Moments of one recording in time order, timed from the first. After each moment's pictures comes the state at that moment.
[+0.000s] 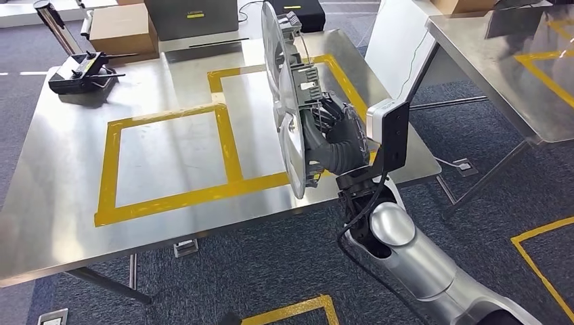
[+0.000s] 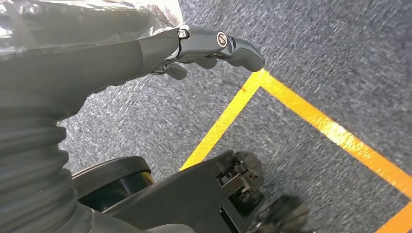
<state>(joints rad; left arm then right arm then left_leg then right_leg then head) -0.17 -0.07 -1.26 -0.30 0.57 0.44 0.03 -0.60 -0.21 0.80 -1.69 -0.42 -0.49 -0.07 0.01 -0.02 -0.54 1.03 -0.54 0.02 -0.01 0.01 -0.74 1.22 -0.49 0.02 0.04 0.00</state>
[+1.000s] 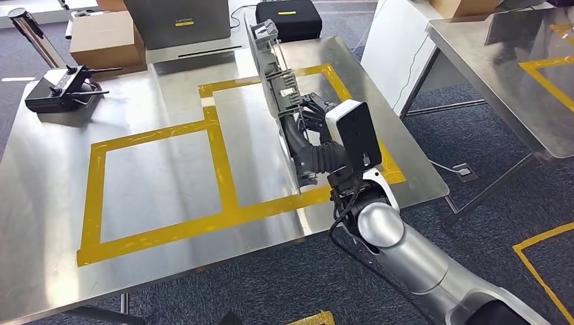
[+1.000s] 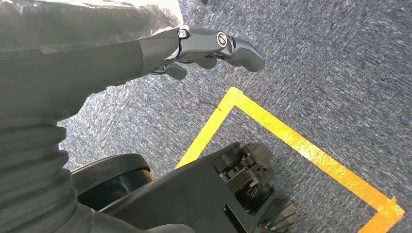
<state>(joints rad) -0.16 -0.07 -1.26 -0.30 0.54 0.44 0.00 -0.64 -0.21 0.84 -1.66 -0.15 -0.47 0.10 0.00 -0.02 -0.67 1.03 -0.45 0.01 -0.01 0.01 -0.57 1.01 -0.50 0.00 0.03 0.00</state>
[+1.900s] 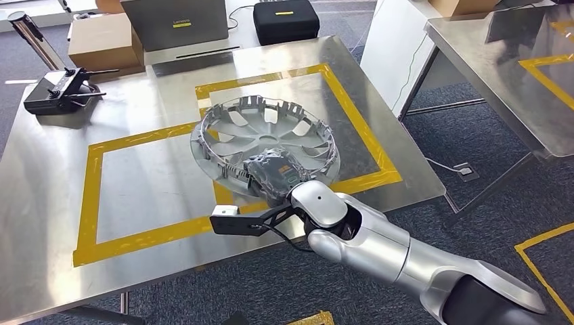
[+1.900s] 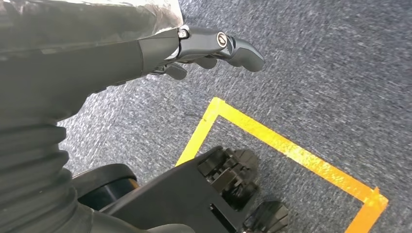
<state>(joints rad) -0.18 -0.07 -1.26 -0.30 0.43 0.42 -0.02 -0.79 -0.15 1.15 -1.38 0.77 0.09 0.41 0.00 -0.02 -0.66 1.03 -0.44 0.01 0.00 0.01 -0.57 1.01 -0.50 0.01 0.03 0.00</state>
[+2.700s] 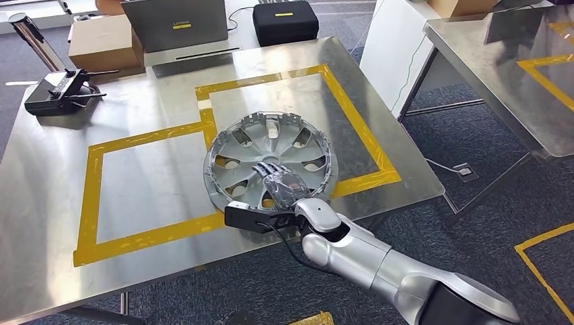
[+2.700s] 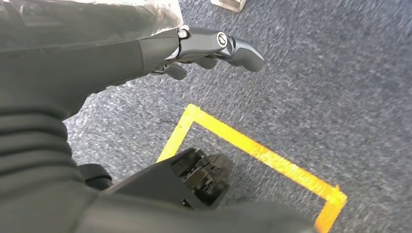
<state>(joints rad) -0.18 -0.09 -1.25 -0.30 0.41 0.45 -0.11 -0.73 -0.06 1.15 -1.04 0.56 -0.15 0.35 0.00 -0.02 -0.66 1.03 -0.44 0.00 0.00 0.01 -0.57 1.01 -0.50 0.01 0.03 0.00</state>
